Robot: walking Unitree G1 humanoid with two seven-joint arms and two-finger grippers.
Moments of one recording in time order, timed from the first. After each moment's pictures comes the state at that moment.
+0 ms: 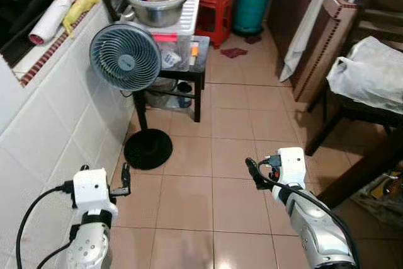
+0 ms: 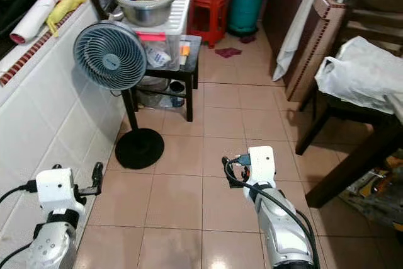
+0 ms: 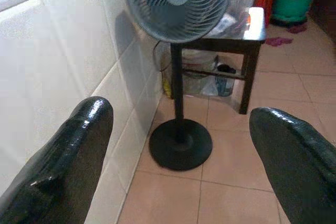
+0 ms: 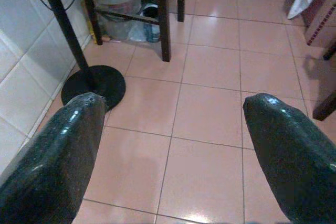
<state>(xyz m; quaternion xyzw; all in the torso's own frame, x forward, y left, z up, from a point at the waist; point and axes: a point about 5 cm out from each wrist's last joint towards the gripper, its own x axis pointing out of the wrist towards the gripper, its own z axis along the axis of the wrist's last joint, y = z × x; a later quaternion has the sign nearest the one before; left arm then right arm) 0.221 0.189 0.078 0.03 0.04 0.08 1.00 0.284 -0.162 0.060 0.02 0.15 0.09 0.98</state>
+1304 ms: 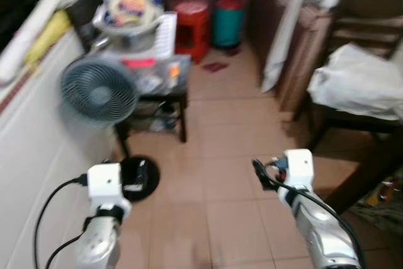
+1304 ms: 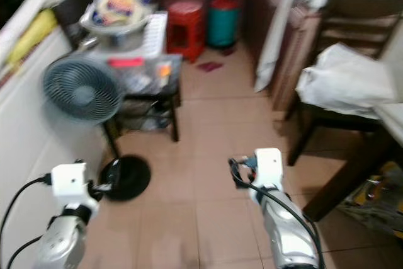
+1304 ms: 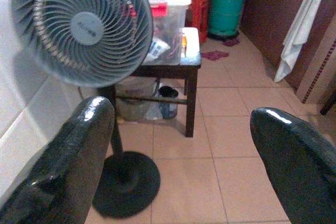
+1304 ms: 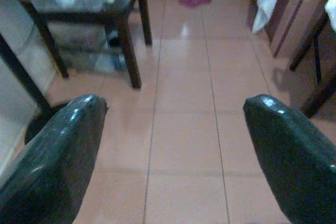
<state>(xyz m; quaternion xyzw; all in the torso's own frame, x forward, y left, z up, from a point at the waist) 0.227 0.176 0.076 0.00 0.05 0.03 1.00 0.284 -0.166 0.064 0.02 0.13 0.09 0.99</state>
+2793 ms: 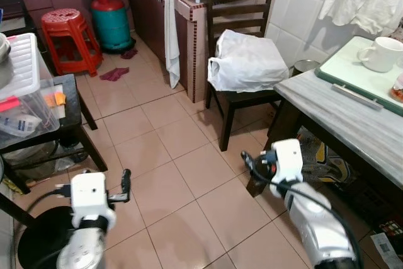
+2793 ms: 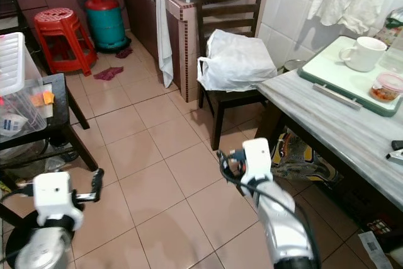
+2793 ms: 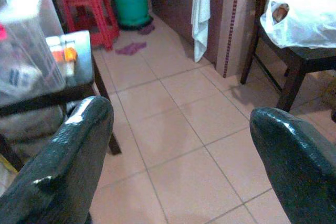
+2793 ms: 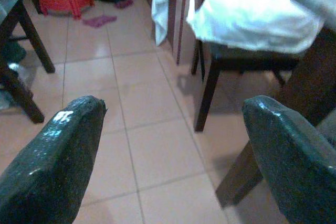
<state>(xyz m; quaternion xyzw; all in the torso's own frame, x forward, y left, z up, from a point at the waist) 0.209 0.197 0.087 0.04 0.06 0.06 1.00 0.298 -0.156 0.086 -0.02 0.09 0.14 0.99</state>
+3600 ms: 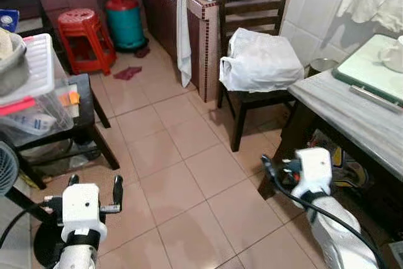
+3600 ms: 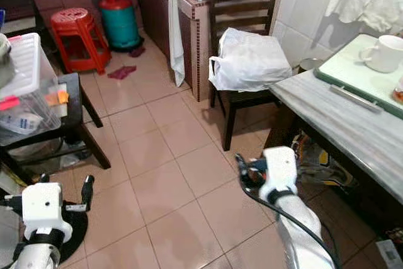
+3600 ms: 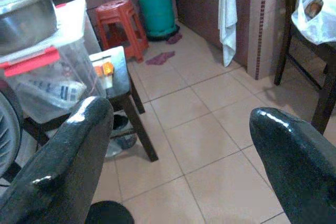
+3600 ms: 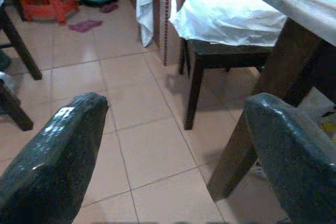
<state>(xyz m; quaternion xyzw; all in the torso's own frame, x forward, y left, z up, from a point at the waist) 0.186 0.198 0.085 0.07 0.05 0.08 0.99 0.259 -0.186 0.090 -0.02 0.08 0.08 0.99</state>
